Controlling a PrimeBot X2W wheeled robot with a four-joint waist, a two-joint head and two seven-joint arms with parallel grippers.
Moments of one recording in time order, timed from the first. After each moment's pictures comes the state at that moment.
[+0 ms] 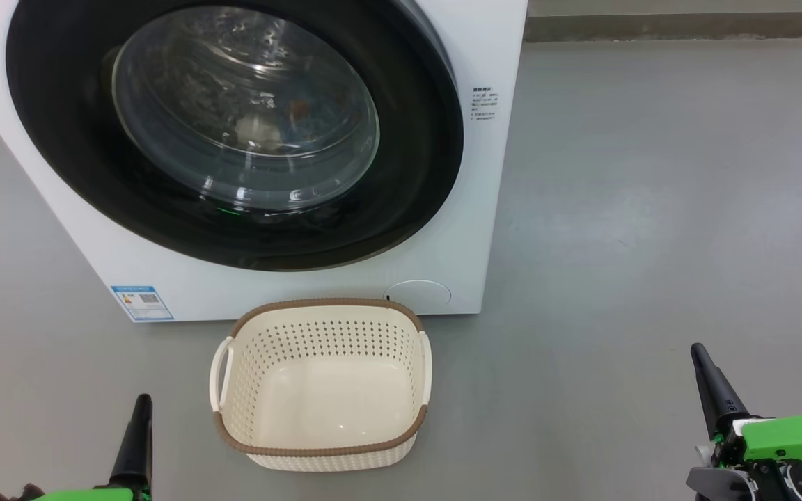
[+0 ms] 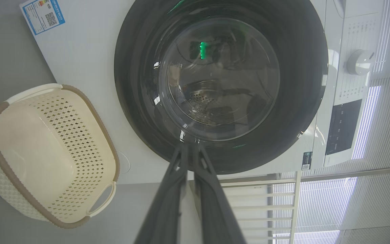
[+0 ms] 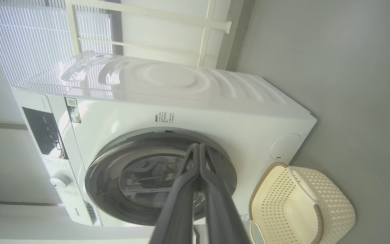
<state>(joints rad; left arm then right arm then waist) -0.06 0.05 0.08 0.29 -1.48 -0.13 0.08 -0.05 -0.05 -0.11 0.29 1.49 0.13 0.08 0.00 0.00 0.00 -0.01</state>
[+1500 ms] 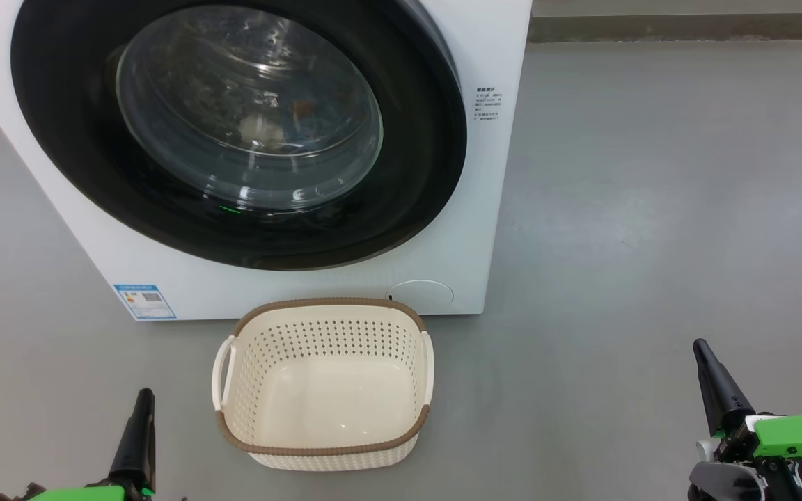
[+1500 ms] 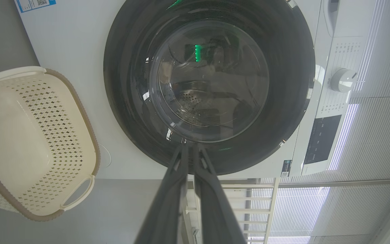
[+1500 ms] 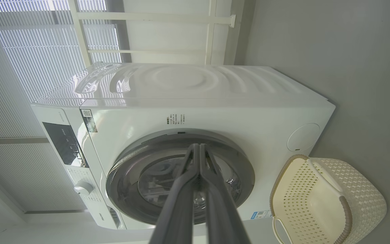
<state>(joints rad) -0.06 0.04 0.08 0.28 -1.60 -0.13 0.11 -0.06 -0.04 -0.13 0.27 1.61 0.13 0.11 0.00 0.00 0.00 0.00</state>
